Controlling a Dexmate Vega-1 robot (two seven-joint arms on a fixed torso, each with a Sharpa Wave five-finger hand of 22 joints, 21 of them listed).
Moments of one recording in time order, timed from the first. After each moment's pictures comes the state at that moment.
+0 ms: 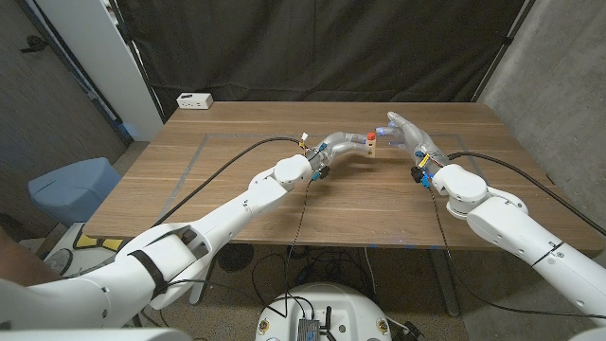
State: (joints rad) left arm 0.50 0.25 0.80 -1.12 -0.16 -0.20 -0.08; left_hand 0.74 0.10 0.48 -0.22 0.25 0.79 -0.18 0.19 0.19 0.82 -0.16 0.21 0.39 0.41 -0.03 0.20 0.18 0.12 0.11 0.21 0.18; right arm -1.06 -0.80 -0.31 -1.93 0.49 -0.13 -0.25; right_hand 0.09 0.06 0.29 -0.11 0.21 0.74 -0.03 0.18 0.19 0.07 -0.04 0.18 0.18 -0.05 0.11 0.19 0.19 0.22 0.18 0.19 0.16
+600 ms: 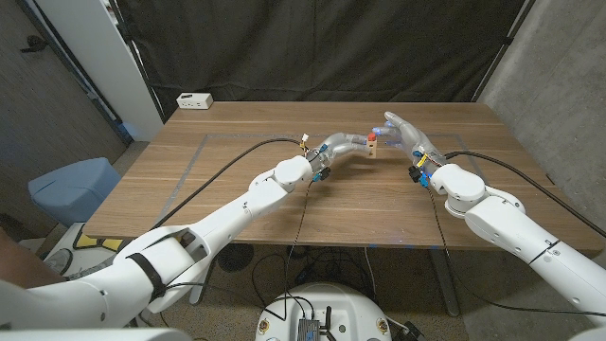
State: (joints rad) left arm 0.51 0.26 0.80 -1.15 -0.16 -0.18 -0.07; left_hand 0.74 0.10 0.48 -0.22 0.25 0.79 -0.18 0.19 0.19 0.82 -0.16 0.21 0.39 0.41 -0.03 0.20 0.18 0.12 0.11 0.21 0.18; right arm -1.05 -0.79 -0.33 -1.91 0.49 -0.11 -0.22; right_hand 0.09 0.06 0.29 -0.11 0.21 0.75 -0.03 0.19 0.19 0.06 -0.04 0.18 0.18 -0.05 0.11 0.19 0.19 0.21 0.17 0.19 0.16
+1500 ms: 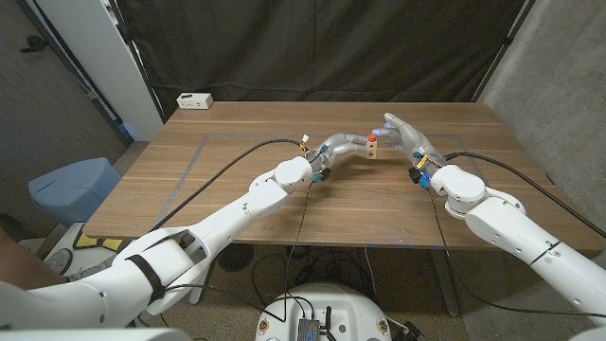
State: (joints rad) left arm 0.52 0.26 0.80 -1.16 -0.16 -0.18 -0.06; left_hand 0.74 0.10 0.47 -0.22 0.25 0.79 -0.18 0.18 0.19 0.82 -0.16 0.21 0.39 0.41 -0.03 0.20 0.18 0.12 0.11 0.21 0.18; right arm -1.05 -0.80 -0.33 -1.91 0.49 -0.10 -0.22; right_hand 0.09 0.06 0.29 -0.11 0.21 0.79 -0.01 0.20 0.19 0.08 -0.04 0.19 0.18 -0.05 0.11 0.19 0.19 0.21 0.17 0.19 0.16
